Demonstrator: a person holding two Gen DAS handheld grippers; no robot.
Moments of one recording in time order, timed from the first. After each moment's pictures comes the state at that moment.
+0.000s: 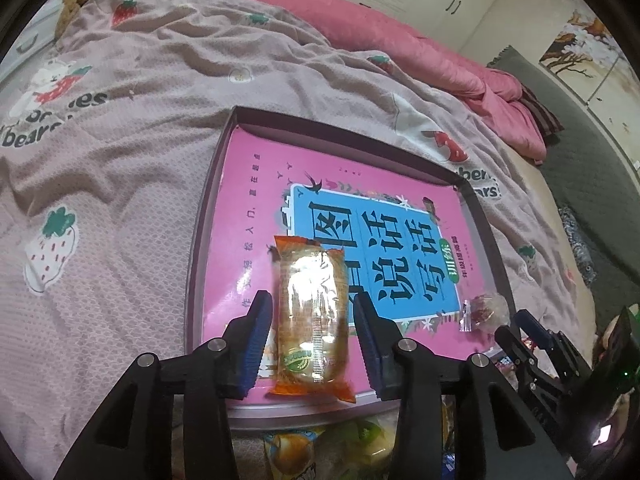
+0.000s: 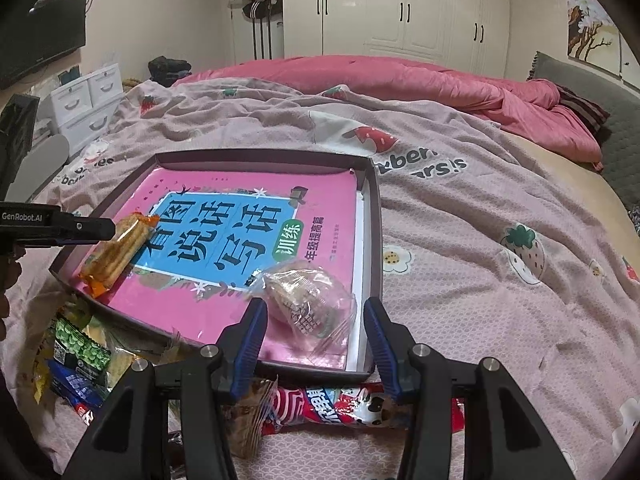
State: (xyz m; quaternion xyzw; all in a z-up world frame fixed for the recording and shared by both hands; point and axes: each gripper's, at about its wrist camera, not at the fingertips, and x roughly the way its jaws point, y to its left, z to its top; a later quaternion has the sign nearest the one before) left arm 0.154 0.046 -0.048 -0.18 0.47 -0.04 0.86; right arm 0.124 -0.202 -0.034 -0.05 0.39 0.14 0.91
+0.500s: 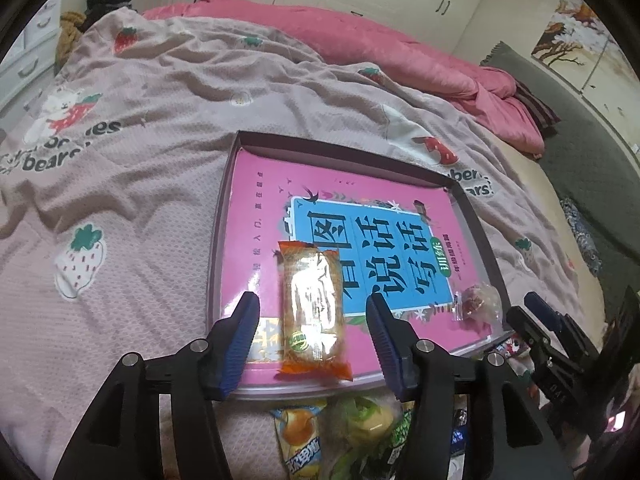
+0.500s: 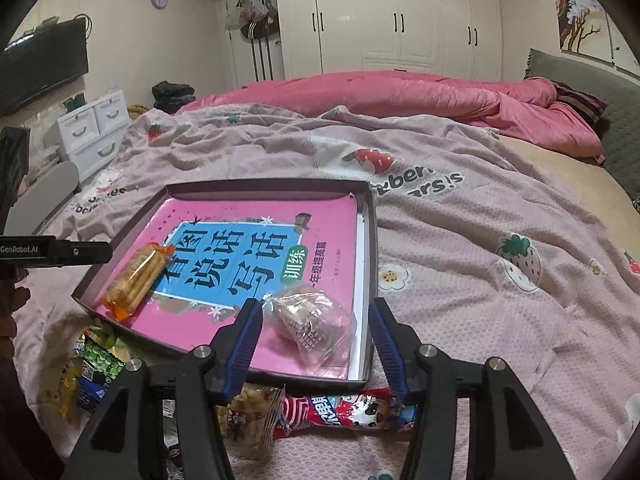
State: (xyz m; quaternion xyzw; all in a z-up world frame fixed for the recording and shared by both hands) left arm 0.133 0.045 -0.024 -0.15 0.46 -0.03 0.88; right arm 0.117 -0.213 -0.014 -0.02 0.37 0.15 0.92
